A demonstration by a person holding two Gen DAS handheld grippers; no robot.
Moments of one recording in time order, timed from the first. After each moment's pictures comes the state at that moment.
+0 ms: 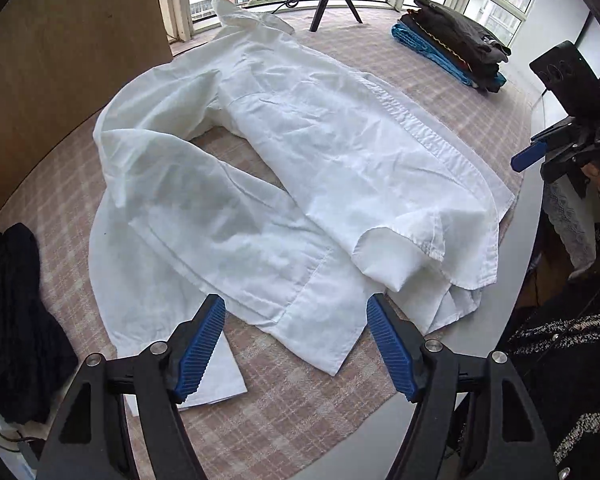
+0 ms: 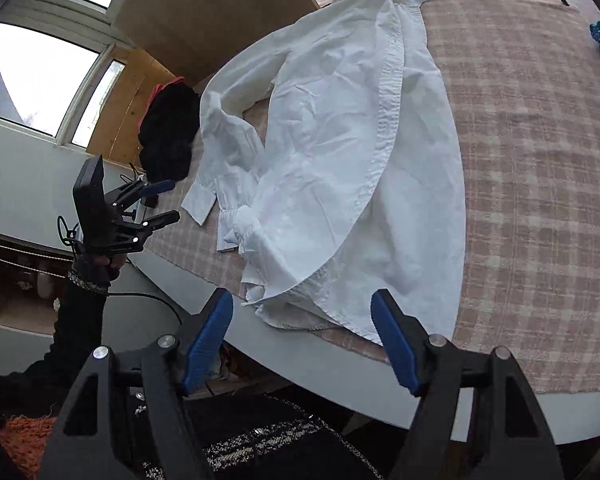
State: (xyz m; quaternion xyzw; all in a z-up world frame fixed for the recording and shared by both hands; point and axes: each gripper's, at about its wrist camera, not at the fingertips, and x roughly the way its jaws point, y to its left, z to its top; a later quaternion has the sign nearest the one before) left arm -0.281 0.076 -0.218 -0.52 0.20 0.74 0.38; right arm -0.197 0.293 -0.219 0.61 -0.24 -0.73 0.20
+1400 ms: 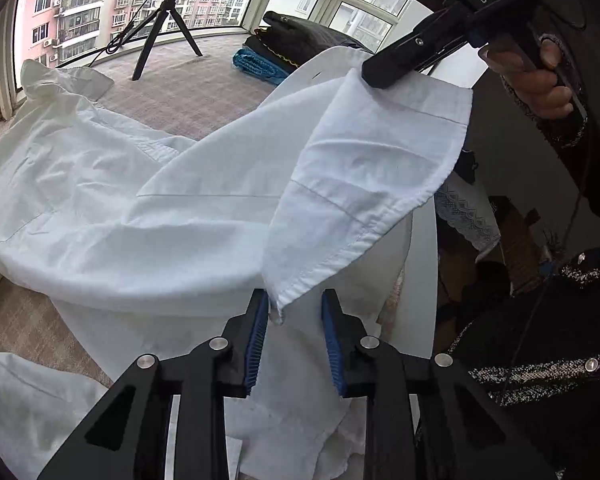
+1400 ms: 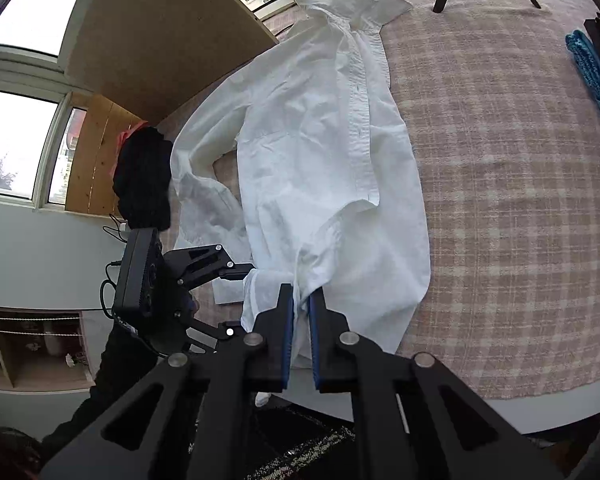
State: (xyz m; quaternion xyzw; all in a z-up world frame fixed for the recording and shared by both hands) left arm -0.279 0.195 -0.221 -0.46 0.14 0.64 0.60; right arm -0.258 0.346 -0.150 0.62 -0.27 -0.73 0.12
